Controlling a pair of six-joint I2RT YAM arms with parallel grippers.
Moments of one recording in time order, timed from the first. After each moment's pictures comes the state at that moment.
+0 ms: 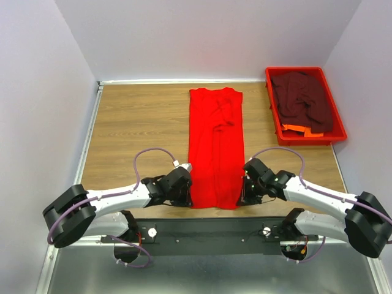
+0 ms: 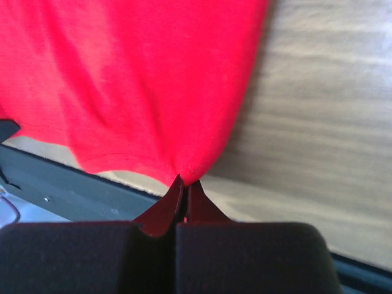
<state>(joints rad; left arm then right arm) -0.98 1.19 0.45 -0.22 0.09 -0.90 0.74 1.11 0.46 -0.49 -0.18 0.88</state>
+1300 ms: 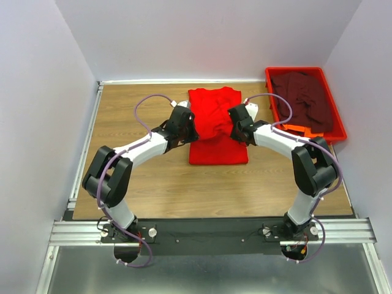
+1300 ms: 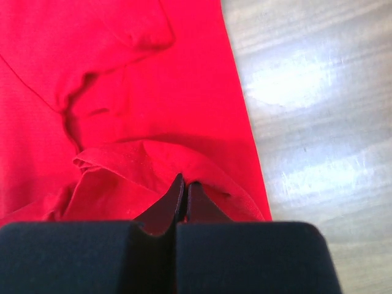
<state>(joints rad) -0.56 1.66 1.07 -0.09 0.02 -0.68 0.53 1.78 1.18 -0.32 0.41 0.68</state>
